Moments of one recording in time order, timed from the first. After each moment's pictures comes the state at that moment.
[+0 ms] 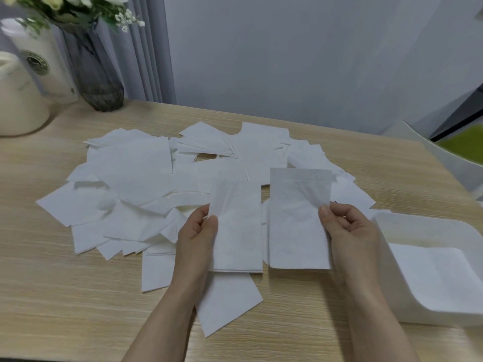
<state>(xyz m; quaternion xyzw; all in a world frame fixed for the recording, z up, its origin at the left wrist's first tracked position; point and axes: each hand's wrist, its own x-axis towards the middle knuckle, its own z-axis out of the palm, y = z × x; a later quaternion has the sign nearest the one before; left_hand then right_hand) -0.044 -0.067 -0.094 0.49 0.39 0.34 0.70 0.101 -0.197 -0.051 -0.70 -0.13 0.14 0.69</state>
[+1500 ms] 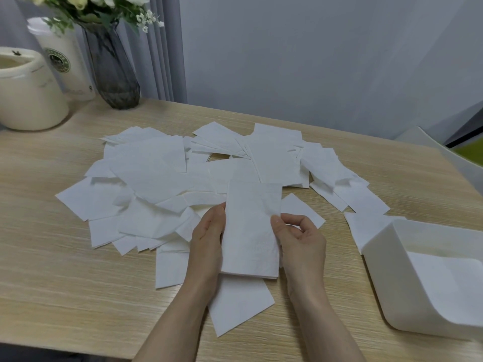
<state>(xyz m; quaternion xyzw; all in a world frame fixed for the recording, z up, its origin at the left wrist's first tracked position) -0.043 -0.065 -0.095 0.48 0.36 0.37 0.71 0.051 -0.148 -0.079 -0.68 -0.10 0.24 0.68</state>
